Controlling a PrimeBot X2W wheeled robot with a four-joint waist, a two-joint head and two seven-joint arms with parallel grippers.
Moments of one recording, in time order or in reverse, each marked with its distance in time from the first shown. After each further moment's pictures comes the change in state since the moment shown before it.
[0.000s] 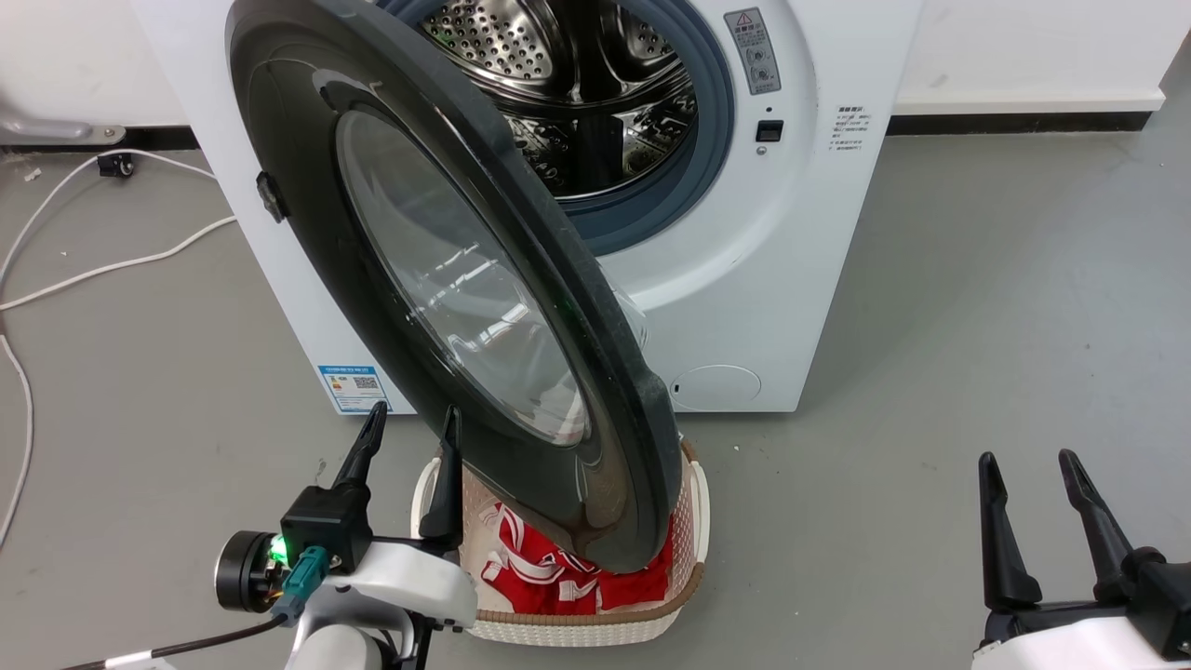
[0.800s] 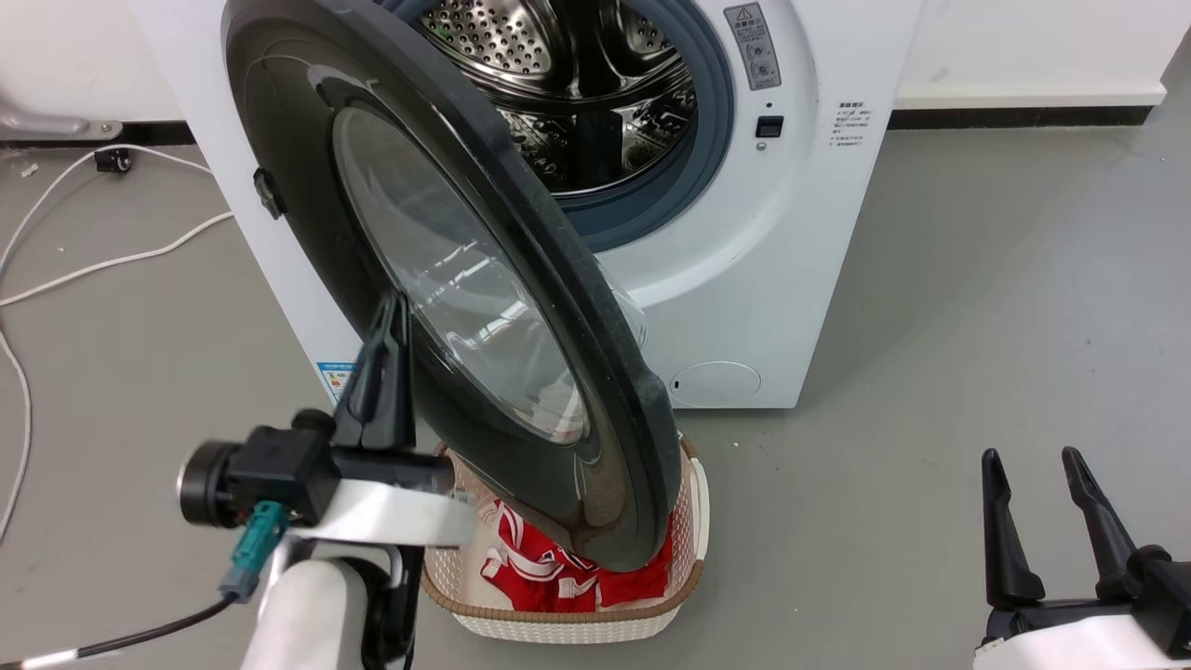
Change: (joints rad) left arm -0.060 0.000 -0.004 -0.184 -0.017 0.010 0.000; right arm 0.000 0.000 -0.001 -0.010 0.018 0.000 0.007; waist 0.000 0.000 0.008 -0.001
